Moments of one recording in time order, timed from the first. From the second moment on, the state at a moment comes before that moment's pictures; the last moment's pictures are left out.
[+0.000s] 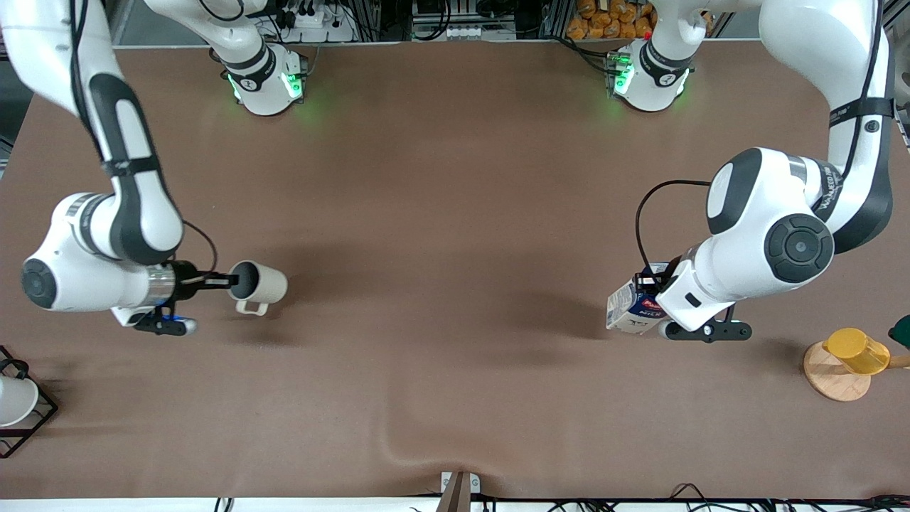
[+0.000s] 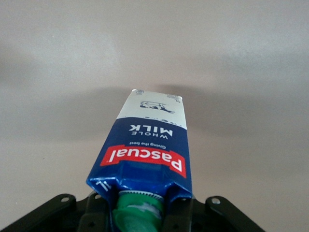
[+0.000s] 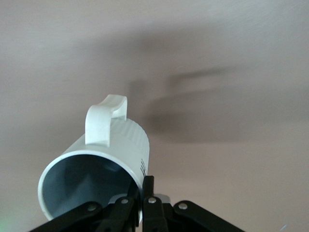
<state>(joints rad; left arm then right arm) -0.11 0.49 -0.18 -1.38 0.03 1.73 -0.27 0.09 0.46 -0.07 -1.69 0.30 1.83 0.06</state>
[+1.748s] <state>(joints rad) -0.13 0.46 -0.33 -1.38 0.03 1.69 -0.50 0.46 0.60 -0.11 -1.29 0.34 1.73 0.88</state>
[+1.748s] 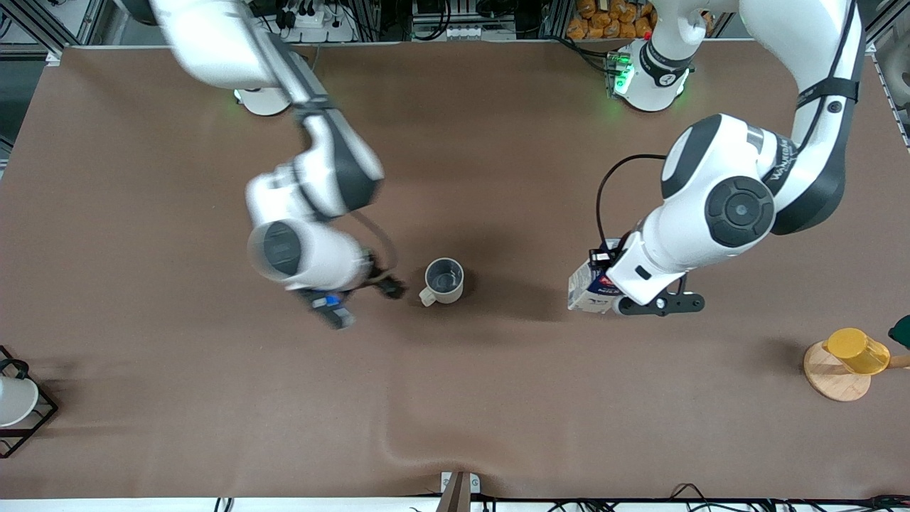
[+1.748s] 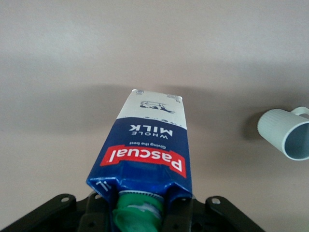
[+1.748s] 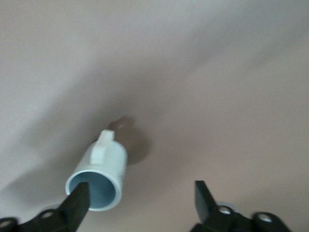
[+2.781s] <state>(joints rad) -0.60 0.66 -0.38 -1.31 0.03 1.78 -0.91 -0.07 0.52 -0.14 -1.27 0.22 1.56 -0.31</state>
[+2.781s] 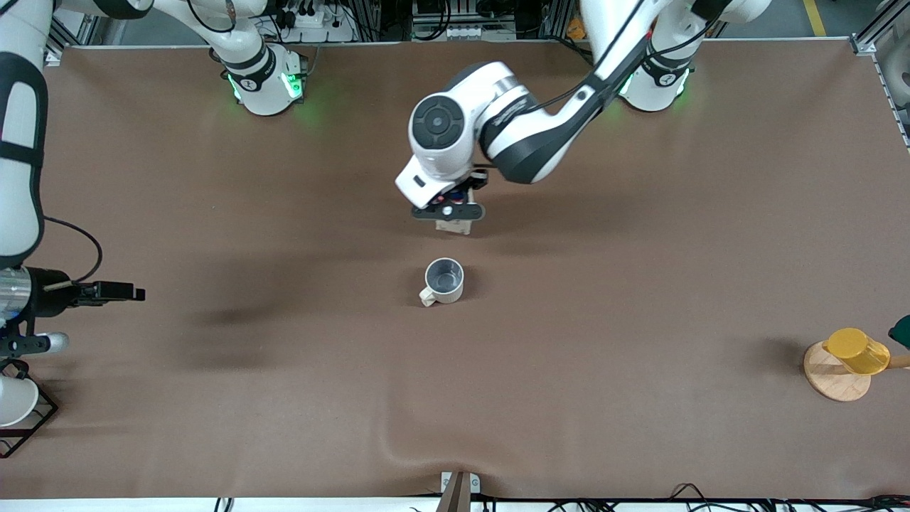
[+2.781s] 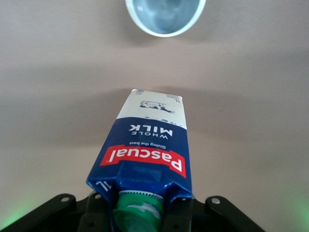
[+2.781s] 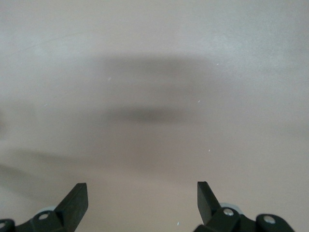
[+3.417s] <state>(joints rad) -0.63 0.71 -0.29 -1.28 0.03 1.87 -0.92 -0.05 0.17 -0.13 -1.31 0.10 1.33 -0.23</state>
